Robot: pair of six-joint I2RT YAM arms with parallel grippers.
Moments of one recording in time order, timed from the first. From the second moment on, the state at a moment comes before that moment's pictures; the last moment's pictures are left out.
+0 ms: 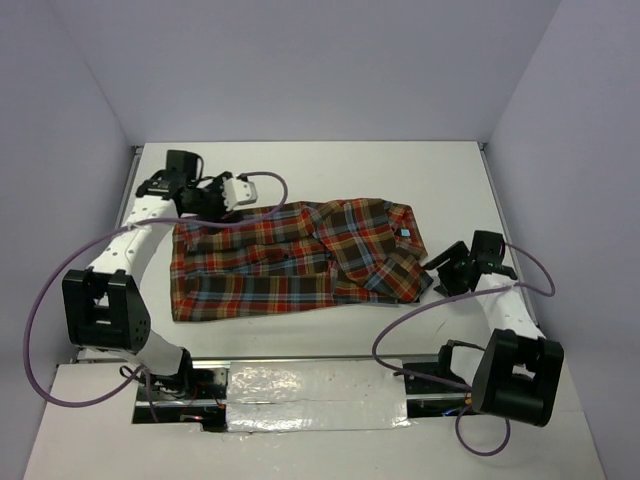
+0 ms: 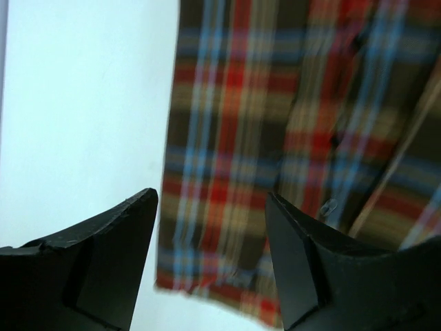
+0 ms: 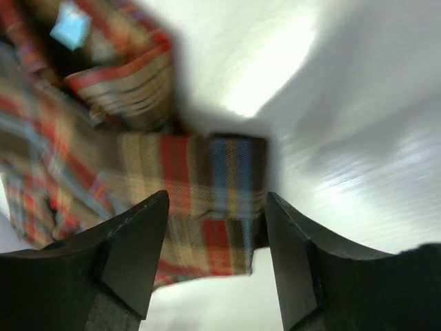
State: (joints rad) left arm -0.02 1.52 1.28 -0.73 0.52 1.18; right arm -0.27 1.07 0.53 -0.47 -0.25 0.78
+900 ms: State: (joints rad) left arm -0.36 1.47 1.25 -0.63 0.51 0.82; right arm -0.28 1.08 0.43 -0.25 -0.22 0.77
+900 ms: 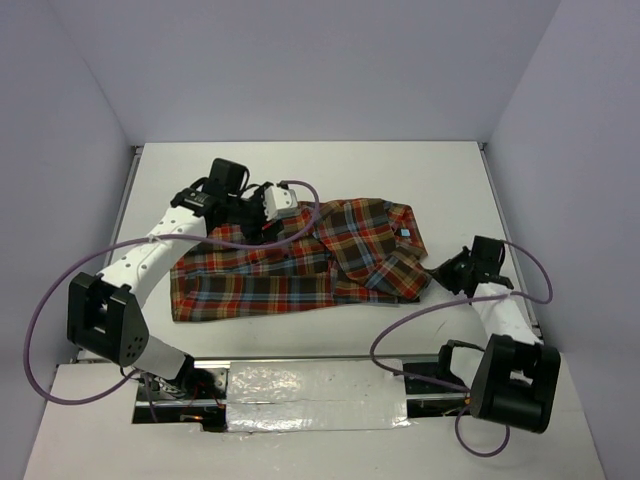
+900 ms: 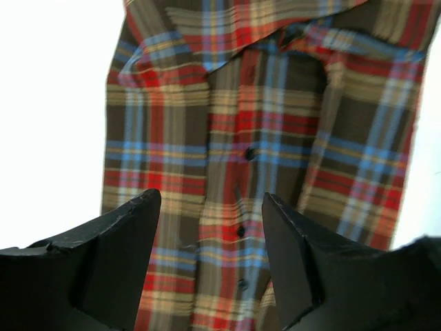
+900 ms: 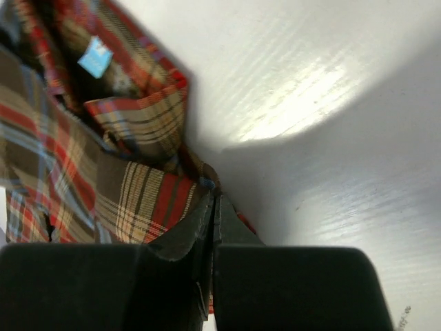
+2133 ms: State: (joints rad) left arm -0.77 2.28 1.68 0.01 0.80 -0.09; right arm -0.22 0.69 0.38 -0.27 -0.51 0.46
